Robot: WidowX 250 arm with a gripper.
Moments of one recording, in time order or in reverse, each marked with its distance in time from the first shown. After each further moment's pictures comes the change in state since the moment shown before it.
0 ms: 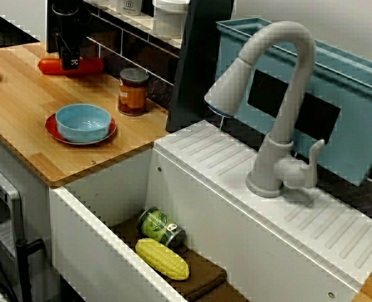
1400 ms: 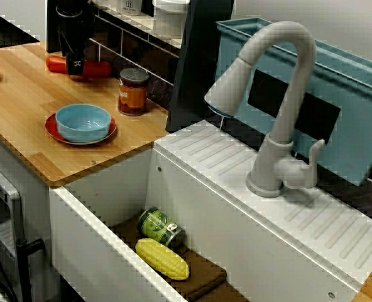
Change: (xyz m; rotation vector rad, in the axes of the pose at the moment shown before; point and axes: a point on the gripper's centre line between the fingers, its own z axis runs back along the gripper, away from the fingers) arm 0.008 0.003 -0.004 0.040 -0.004 -0.035
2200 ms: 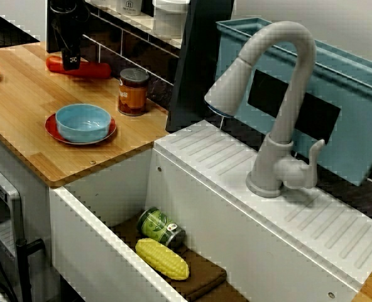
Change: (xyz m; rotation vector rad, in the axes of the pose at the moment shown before) arm -0.005 0.002 0.009 0.034 -0.037 0.009
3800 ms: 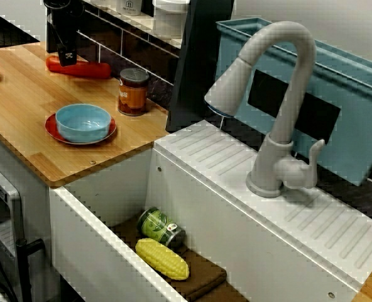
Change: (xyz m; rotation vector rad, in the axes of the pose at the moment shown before) arm -0.004 0.001 0.016 0.039 -0.046 -0.008
